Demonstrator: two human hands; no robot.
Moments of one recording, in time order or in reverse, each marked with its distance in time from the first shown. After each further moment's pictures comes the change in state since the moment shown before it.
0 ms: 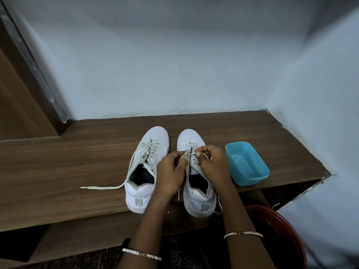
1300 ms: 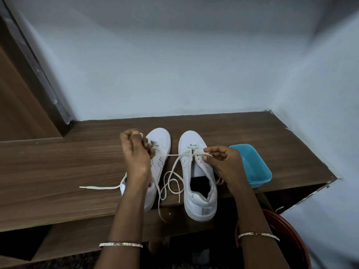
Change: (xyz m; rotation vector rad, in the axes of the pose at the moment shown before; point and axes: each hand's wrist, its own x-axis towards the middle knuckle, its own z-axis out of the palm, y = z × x) left_hand 0.031 0.029 -0.051 -0.594 0.453 0.069; right_hand 0.010 0.016 -0.034 0.239 -0.110 0.018
